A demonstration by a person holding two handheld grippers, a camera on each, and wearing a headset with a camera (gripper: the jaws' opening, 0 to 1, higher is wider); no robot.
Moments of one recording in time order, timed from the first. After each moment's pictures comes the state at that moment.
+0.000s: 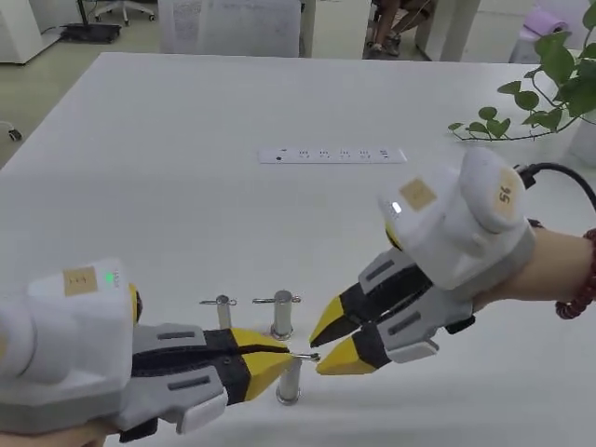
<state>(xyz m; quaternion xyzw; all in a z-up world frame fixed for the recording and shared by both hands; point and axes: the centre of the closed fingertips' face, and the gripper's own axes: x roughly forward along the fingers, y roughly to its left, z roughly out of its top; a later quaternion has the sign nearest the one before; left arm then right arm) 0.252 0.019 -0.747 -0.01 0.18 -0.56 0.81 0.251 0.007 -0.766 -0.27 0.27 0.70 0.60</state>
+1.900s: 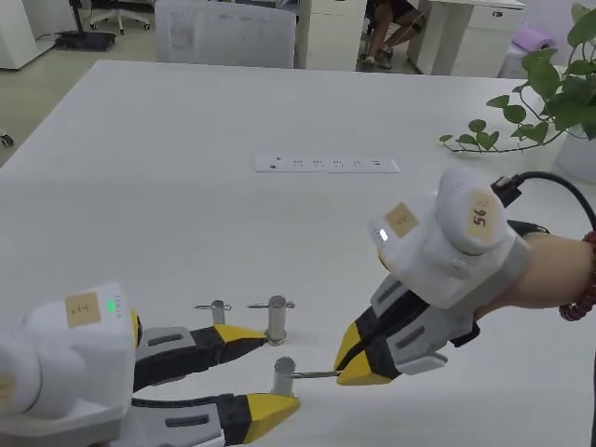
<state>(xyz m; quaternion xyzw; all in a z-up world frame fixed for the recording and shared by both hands) 0.252 0.025 -0.761 0.03 0.16 -0.54 0.82 0.246 -0.020 -0.782 -0.34 0.34 0.66 0.58</state>
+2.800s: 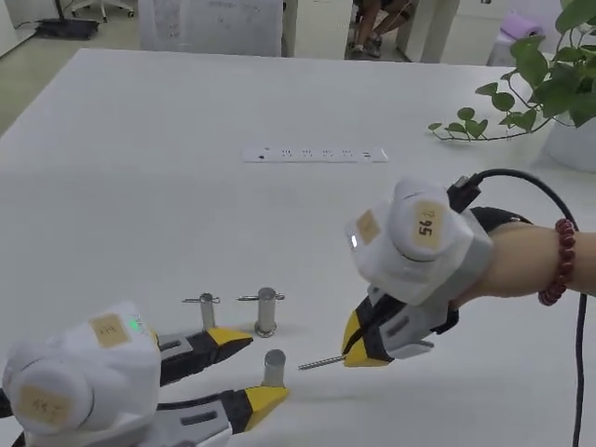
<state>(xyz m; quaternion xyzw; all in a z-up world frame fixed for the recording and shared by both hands) 0.273 0.023 -0.804 0.06 0.18 -0.50 0.85 0.268 -0.043 -0.808 -0.39 0.39 0.60 0.58</state>
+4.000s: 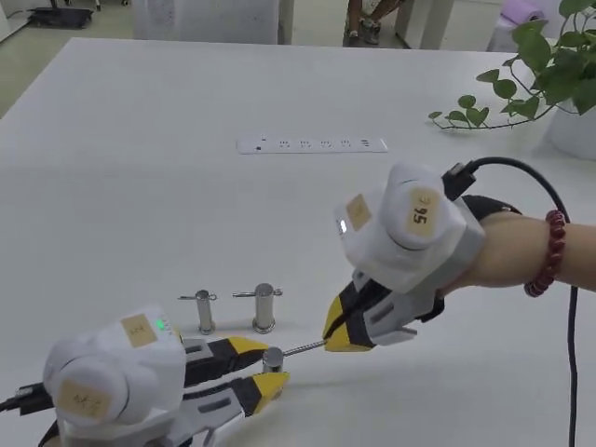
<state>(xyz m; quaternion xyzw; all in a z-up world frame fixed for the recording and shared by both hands) 0.281 0.011 -0.822 0.07 0.19 -0.50 0.84 0.280 -0.026 -0.801 -0.38 0.35 0.62 0.59</state>
